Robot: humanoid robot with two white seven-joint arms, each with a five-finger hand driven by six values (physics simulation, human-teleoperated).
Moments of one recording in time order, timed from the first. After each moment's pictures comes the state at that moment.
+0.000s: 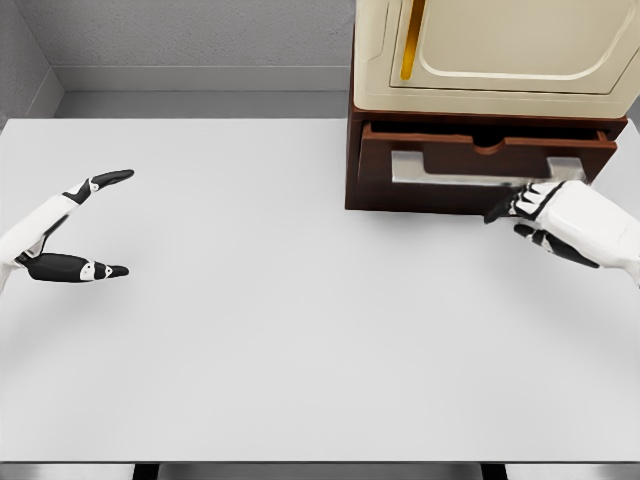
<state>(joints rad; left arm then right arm) -0.04 0.79 -0.15 -1.52 0.23 -0.61 -0.35 -0.18 -1.04 0.45 -1.60 0.48 -0.61 -0.24</state>
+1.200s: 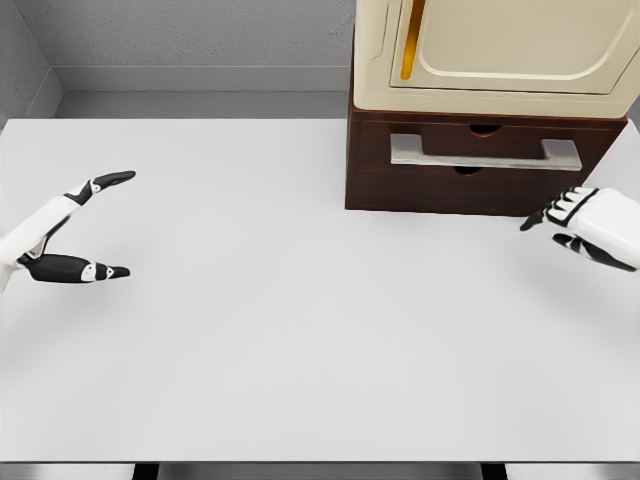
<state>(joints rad) -0.03 0.79 -0.15 -1.52 0.22 -0.61 -0.35 -0.23 -1.16 0.53 -1.50 0.48 -0.61 -0.24</state>
